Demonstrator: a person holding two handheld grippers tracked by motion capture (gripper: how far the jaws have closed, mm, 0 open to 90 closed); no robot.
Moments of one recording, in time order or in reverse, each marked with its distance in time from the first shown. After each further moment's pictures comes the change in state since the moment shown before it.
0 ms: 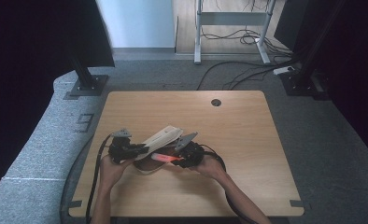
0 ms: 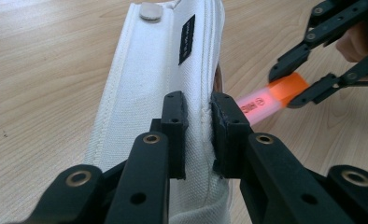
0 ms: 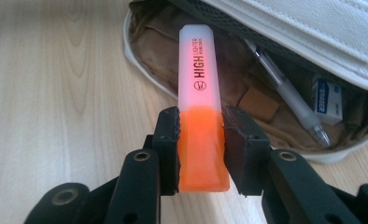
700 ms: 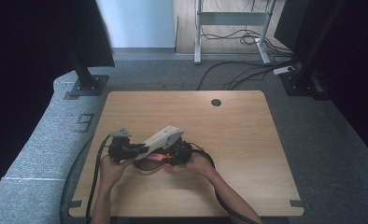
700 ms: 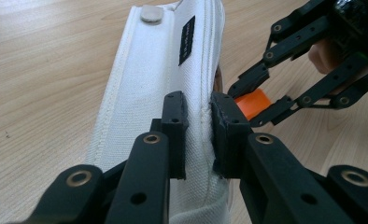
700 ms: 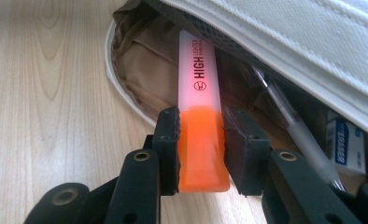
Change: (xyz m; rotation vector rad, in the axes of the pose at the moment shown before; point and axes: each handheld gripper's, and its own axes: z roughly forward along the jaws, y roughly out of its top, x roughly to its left) left arm 0.000 0.000 -0.001 -0.005 0.003 -0.003; right arm -0.002 0.023 0.035 0.033 -0.013 -0.042
